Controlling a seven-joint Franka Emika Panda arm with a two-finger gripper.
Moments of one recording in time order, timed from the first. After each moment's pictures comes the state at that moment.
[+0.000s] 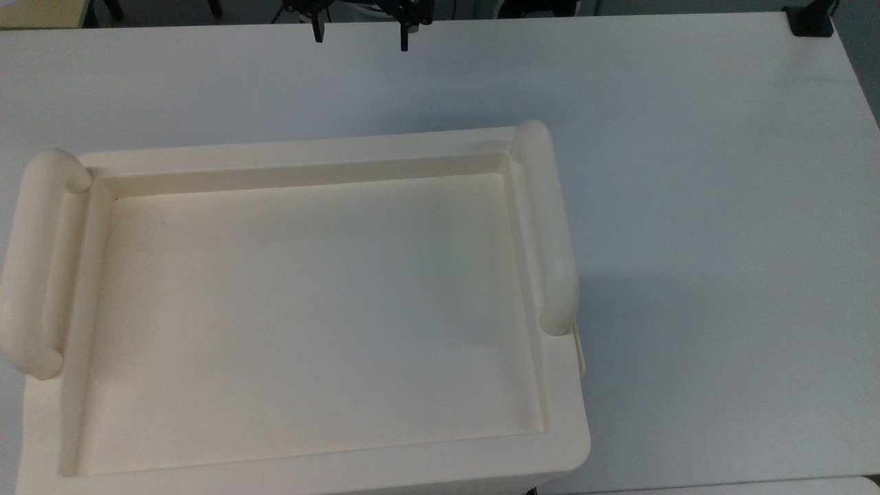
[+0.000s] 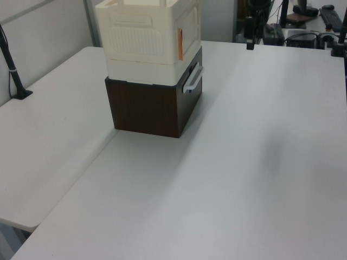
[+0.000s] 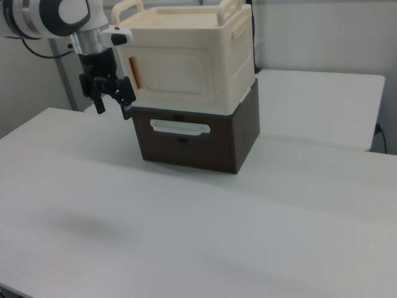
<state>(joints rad) 0.06 0.04 0.01 -1.57 -0.04 1.60 0.13</state>
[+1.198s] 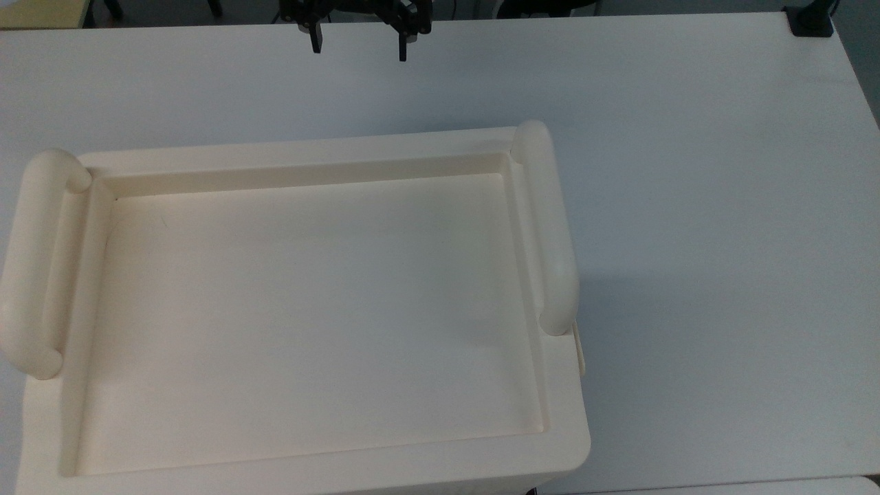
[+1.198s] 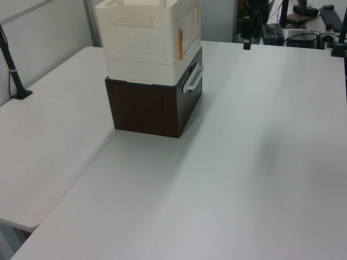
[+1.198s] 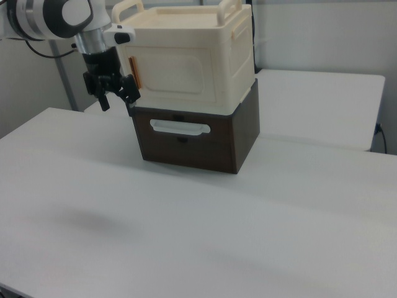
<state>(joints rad) 0.07 0.06 0.00 -1.56 -0.04 1.65 0.11</state>
